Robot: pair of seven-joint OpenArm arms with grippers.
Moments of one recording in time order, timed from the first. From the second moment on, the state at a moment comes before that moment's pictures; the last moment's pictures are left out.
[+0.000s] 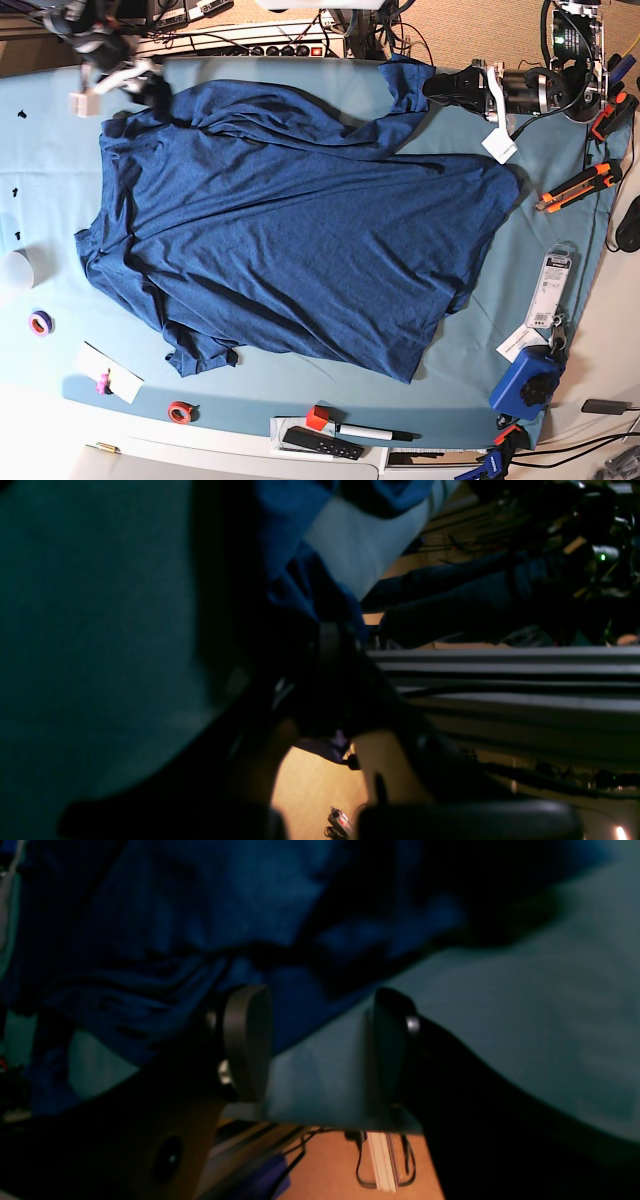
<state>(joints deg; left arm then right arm) 18.6 -21.5 -8.6 88.9 -82.5 -43.3 81.6 -26.7 -1.4 51.3 104.6 50.9 38.5 -68.1</state>
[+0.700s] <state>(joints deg) 18.6 -21.5 -8.7 88.9 -82.4 -43.3 81.6 -22.6 -2.6 48.8 97.6 55.0 39.3 -66.7</state>
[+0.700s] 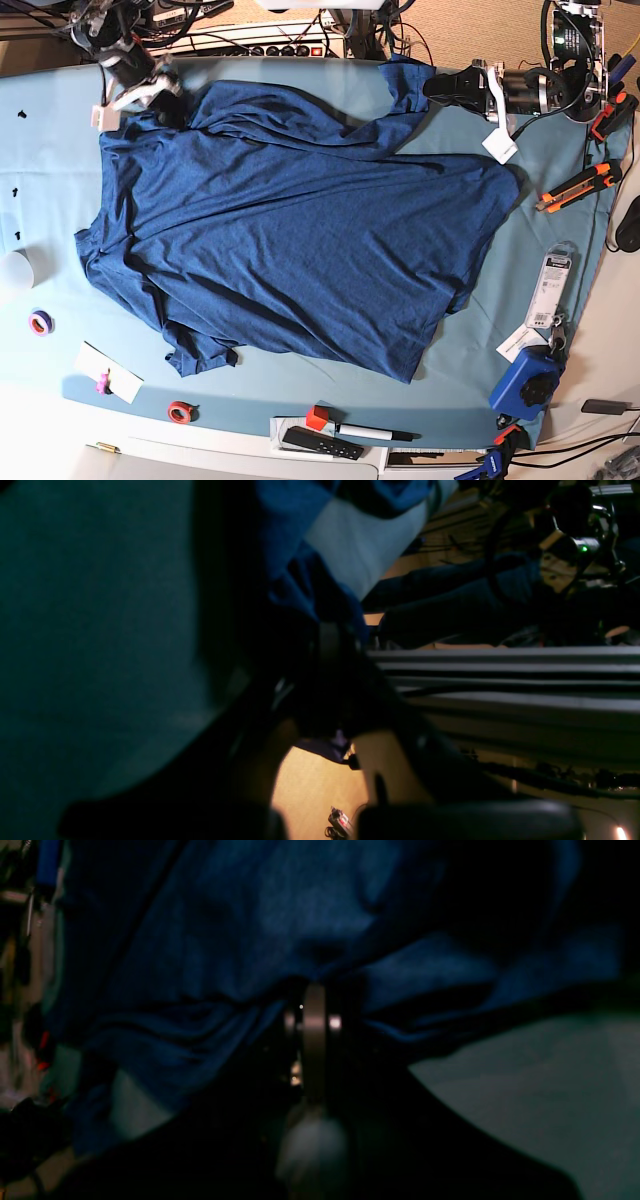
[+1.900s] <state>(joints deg) 12.0 -21.5 -8.6 88.9 -82.6 -43.3 81.6 -34.3 -6.6 49.6 125.4 60.5 39.8 -77.9</state>
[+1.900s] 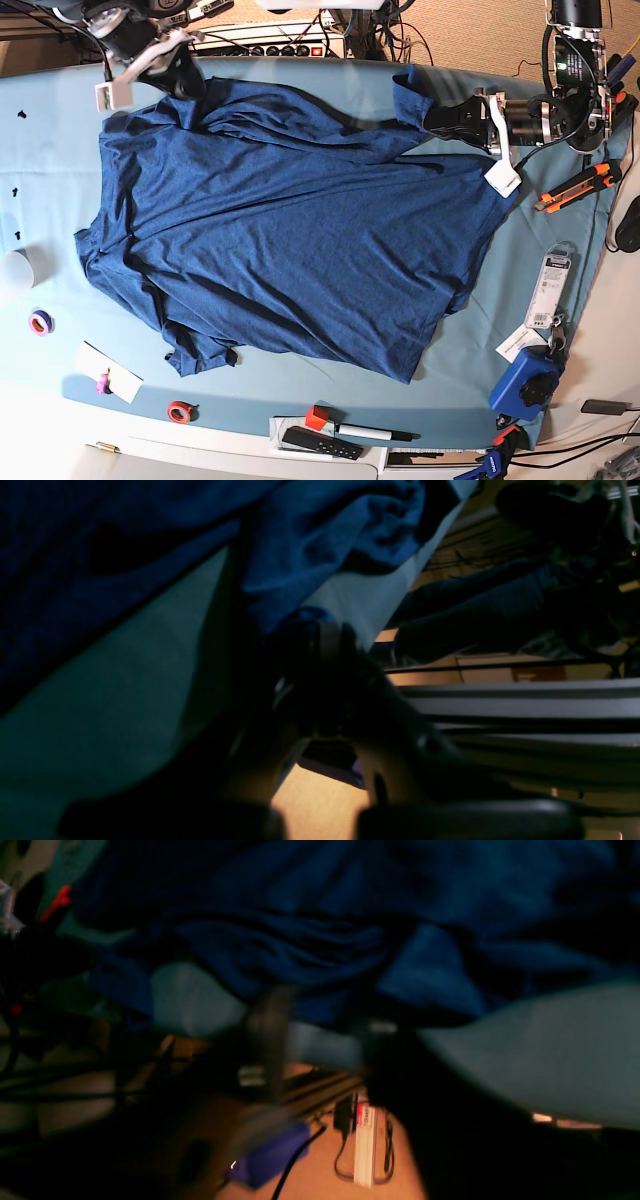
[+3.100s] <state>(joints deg) 12.0 -21.4 -8.6 88.9 -82.6 -43.3 81.7 -23.0 -6.5 52.1 103.1 69.5 39.6 -78.5</state>
